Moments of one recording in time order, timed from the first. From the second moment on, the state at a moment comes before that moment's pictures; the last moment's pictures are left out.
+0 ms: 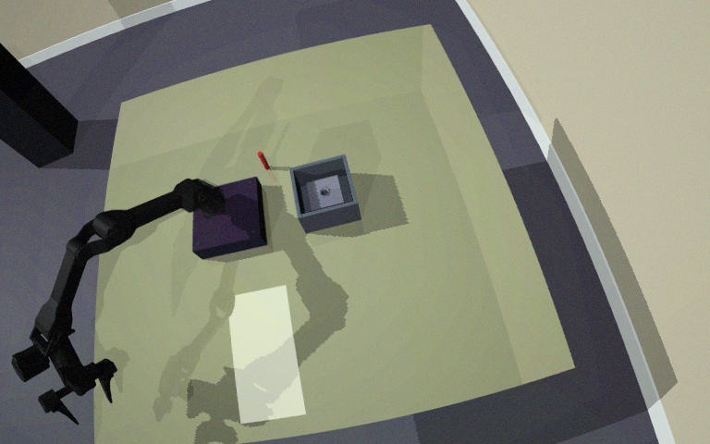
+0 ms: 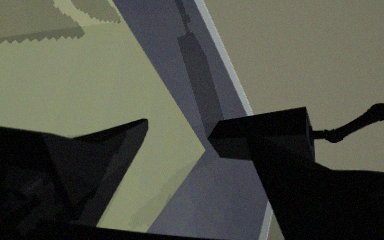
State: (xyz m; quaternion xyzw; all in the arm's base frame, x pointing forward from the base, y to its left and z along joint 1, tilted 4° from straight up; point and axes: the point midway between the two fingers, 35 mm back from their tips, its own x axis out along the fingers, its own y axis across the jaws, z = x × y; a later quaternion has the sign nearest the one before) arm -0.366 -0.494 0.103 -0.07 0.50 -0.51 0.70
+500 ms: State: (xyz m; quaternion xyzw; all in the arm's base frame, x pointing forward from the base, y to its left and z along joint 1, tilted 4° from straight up) arm -0.102 -0.552 0.163 -0.01 0.46 -0.41 0.79
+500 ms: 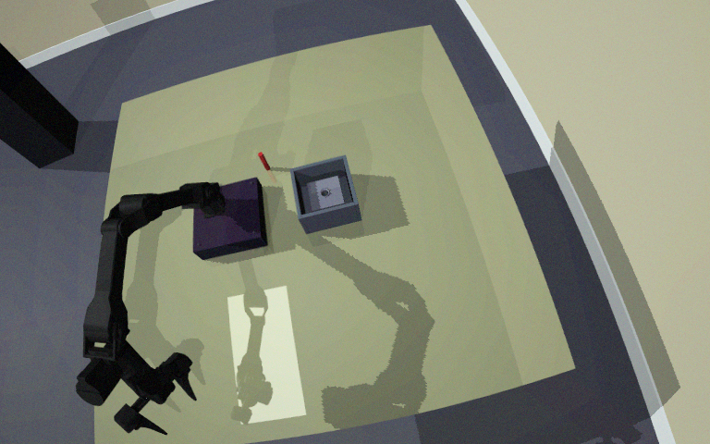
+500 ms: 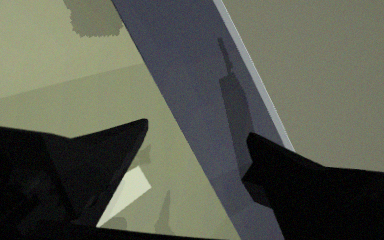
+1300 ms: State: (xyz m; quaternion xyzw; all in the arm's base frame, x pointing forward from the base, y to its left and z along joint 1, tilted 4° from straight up) arm 0.235 -0.390 0.238 0.11 0.44 -0.29 0.84
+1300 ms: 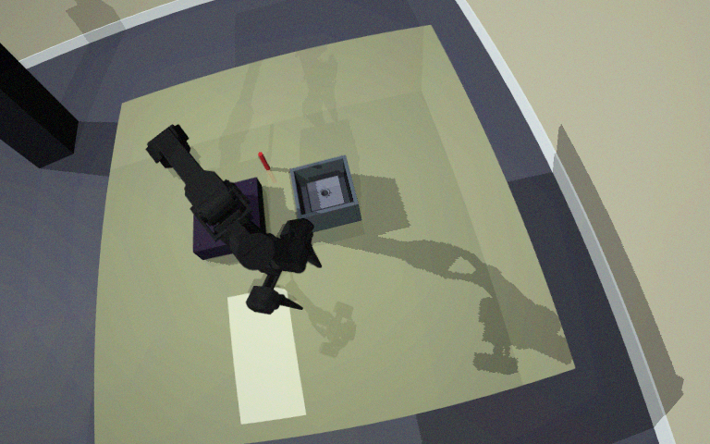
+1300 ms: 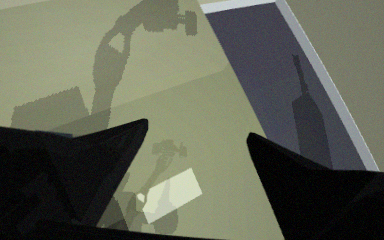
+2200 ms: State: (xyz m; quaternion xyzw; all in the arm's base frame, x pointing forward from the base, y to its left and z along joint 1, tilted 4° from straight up) arm 0.303 -0.090 0.241 0.27 0.49 -0.26 0.79
